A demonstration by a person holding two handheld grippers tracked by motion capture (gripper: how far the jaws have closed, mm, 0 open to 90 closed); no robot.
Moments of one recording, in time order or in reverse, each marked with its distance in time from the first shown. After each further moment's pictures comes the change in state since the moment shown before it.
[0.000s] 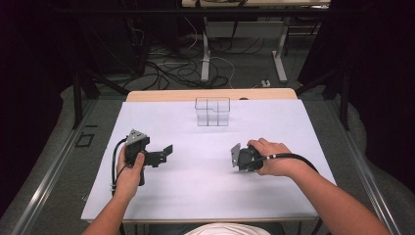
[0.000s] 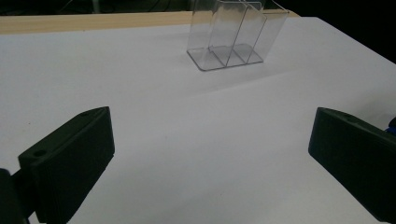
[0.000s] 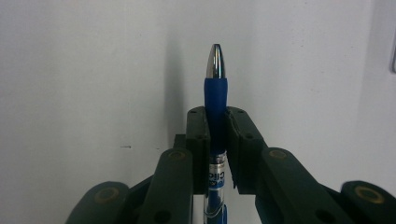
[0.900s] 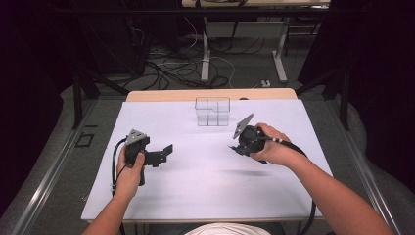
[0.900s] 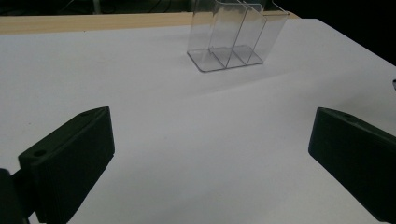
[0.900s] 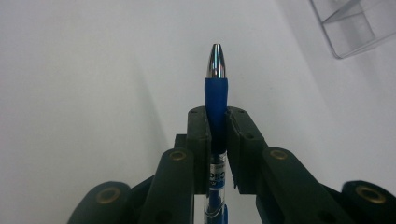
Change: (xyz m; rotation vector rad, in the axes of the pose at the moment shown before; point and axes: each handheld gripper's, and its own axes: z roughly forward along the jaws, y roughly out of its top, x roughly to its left) left arm -0.001 0.001 0.000 -0.003 -0.001 0.002; right arm -0.041 -0.005 -0.033 -0.227 0.081 0.476
